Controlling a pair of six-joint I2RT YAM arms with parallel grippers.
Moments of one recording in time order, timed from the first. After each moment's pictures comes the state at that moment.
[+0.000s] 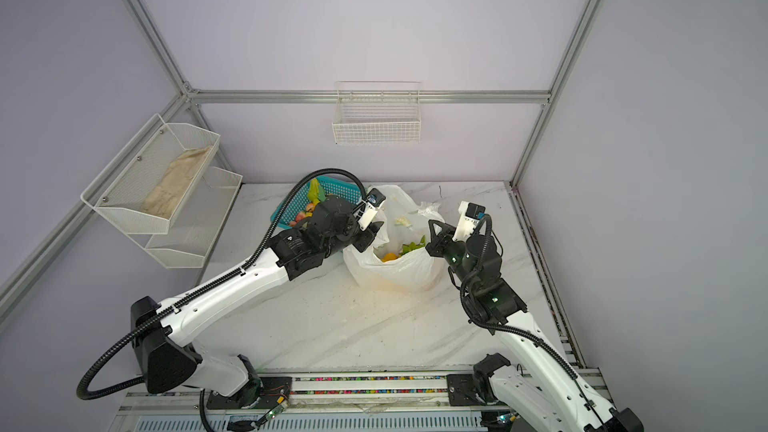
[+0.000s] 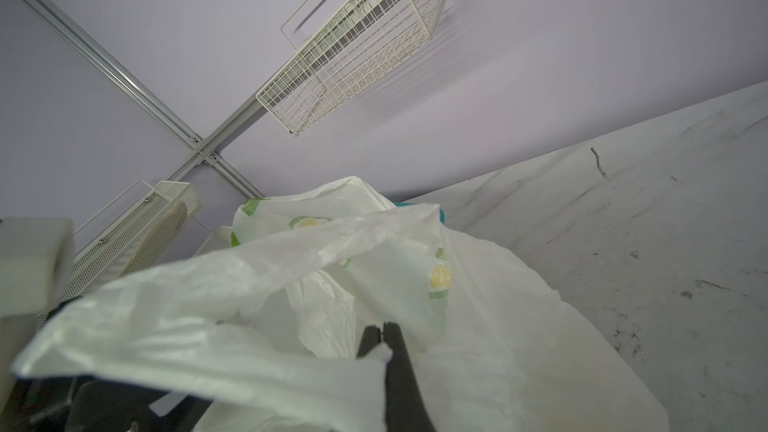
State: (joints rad) left arm -0.82 1.50 1.43 -0.42 -0.23 0.16; right arm 0.45 0.85 0.72 0.05 0.02 0.63
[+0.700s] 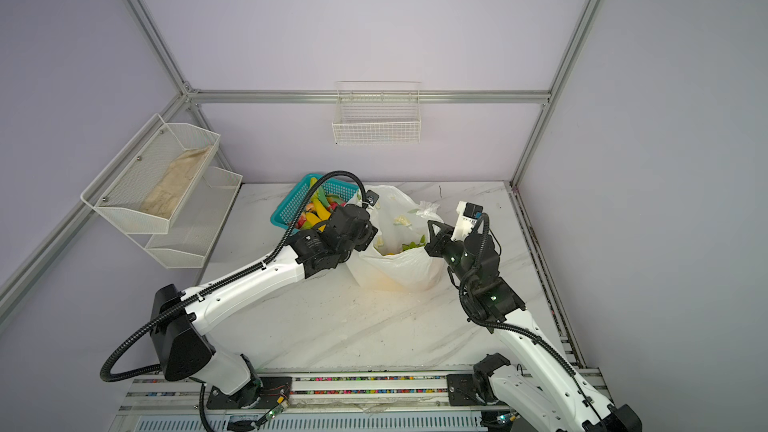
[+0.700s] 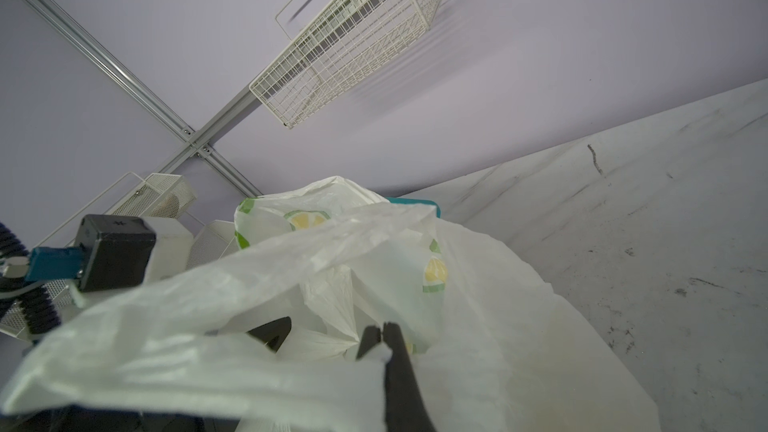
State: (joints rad) left arm -0.84 1.58 1.44 -0.48 -0.64 0.08; right arm 0.45 0.87 0.72 0.05 0.02 0.62
